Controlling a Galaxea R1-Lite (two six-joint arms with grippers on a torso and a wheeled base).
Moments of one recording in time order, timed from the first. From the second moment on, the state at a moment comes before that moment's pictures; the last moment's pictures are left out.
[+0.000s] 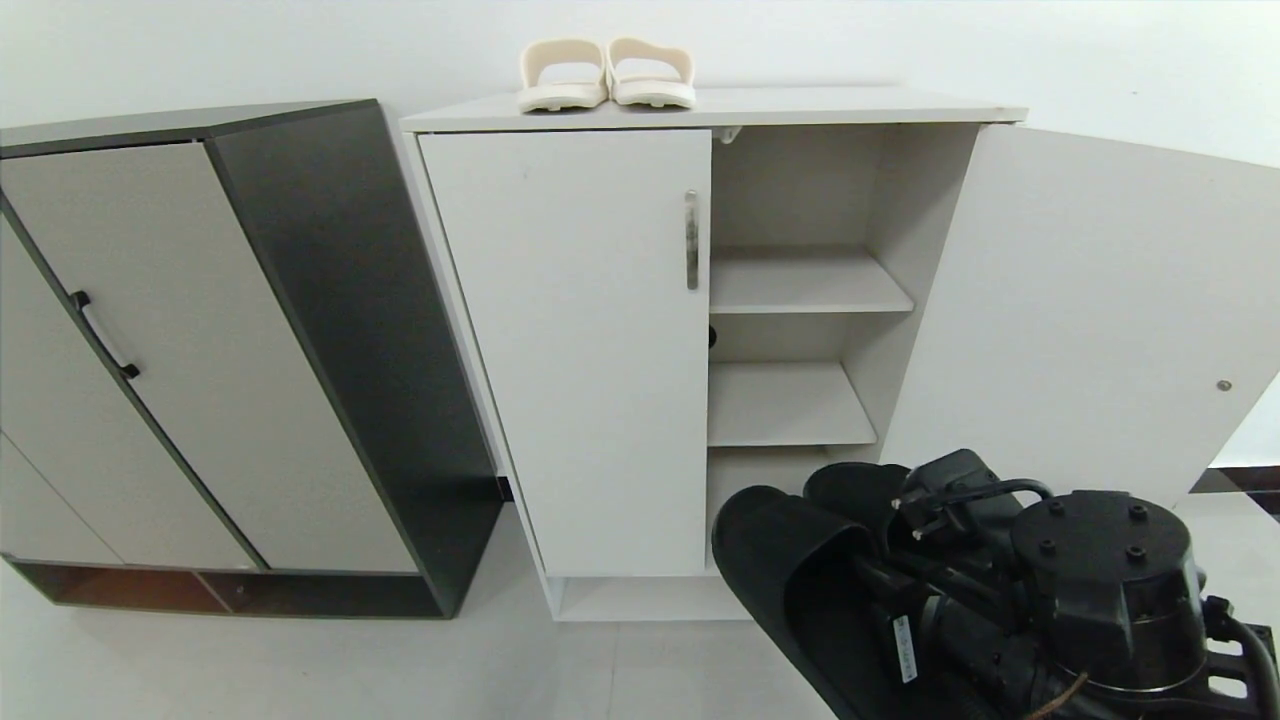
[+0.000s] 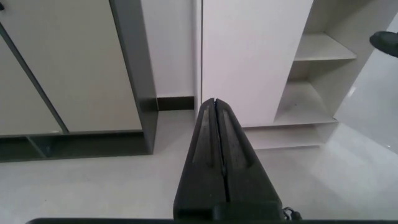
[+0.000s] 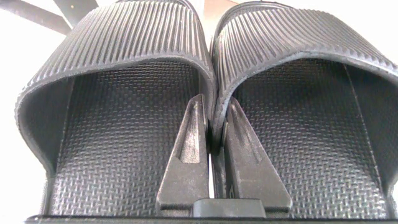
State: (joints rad) left arm 0.00 0.00 0.00 0.00 -0.02 0.00; right arm 0.89 1.58 -0.51 -0.64 -0.48 0.15
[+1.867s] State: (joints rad) left arm 0.00 0.00 0.00 0.00 -0.02 -0.01; right arm 0.89 2.01 -0.88 -0.65 -0.64 0.34
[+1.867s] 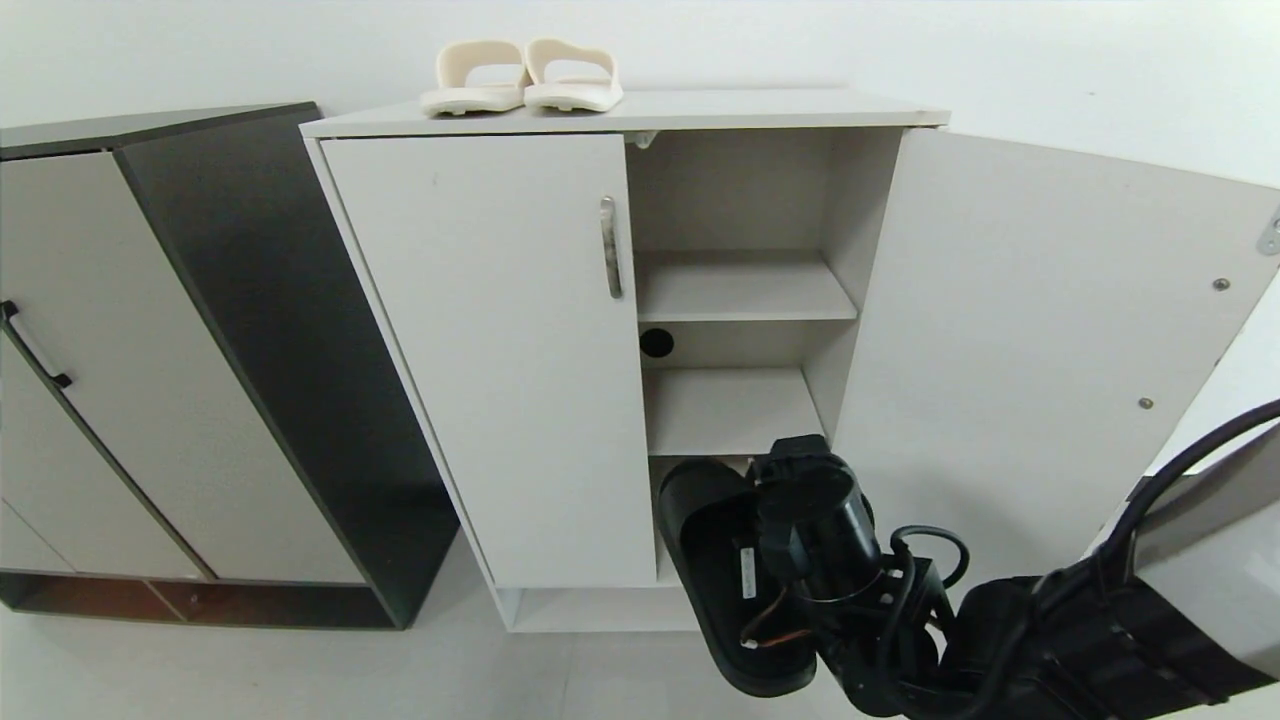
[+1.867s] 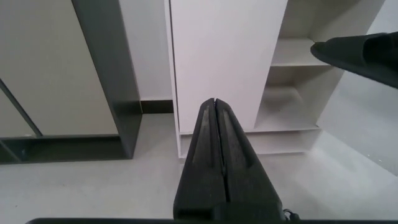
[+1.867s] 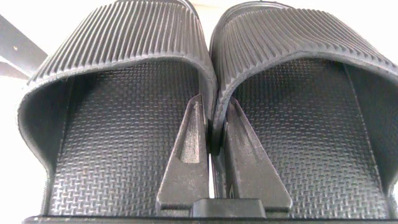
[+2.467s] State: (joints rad) left arm 0.00 0.00 0.00 0.00 -0.02 0.00; right arm 0.89 2.12 -0.91 -0.70 -0.69 0.34
